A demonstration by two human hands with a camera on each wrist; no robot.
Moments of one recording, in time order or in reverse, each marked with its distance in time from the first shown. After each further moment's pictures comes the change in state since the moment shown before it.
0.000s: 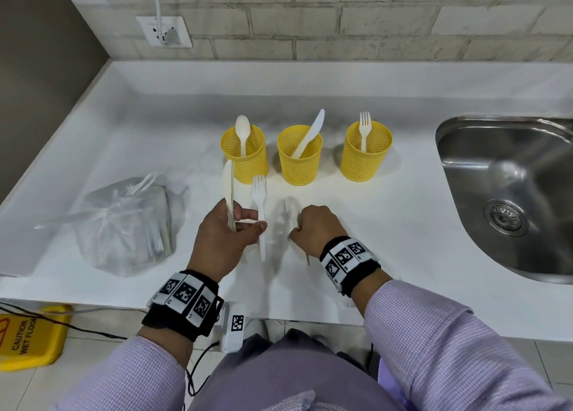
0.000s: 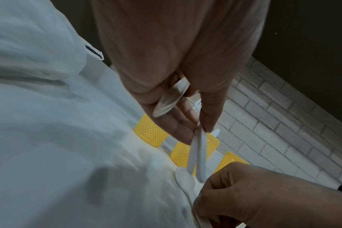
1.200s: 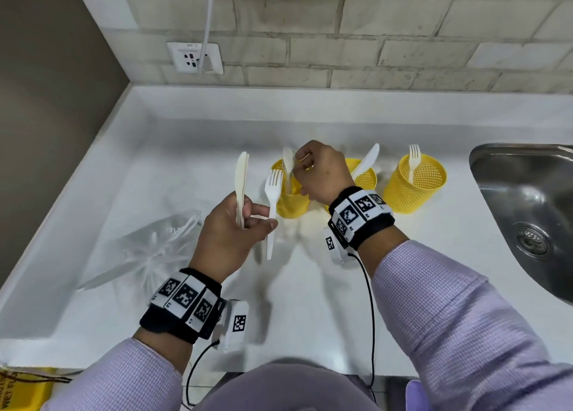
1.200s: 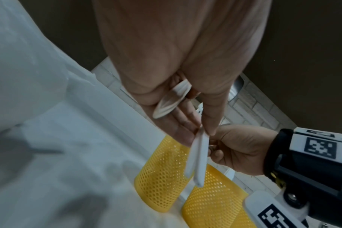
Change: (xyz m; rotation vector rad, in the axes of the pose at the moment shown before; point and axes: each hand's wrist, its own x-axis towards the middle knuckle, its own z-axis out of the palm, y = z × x) left_hand 0.087 0.035 -0.092 -0.071 -0.131 0.079; right_hand 0.100 -0.135 -0.073 0.470 0.370 -0.125
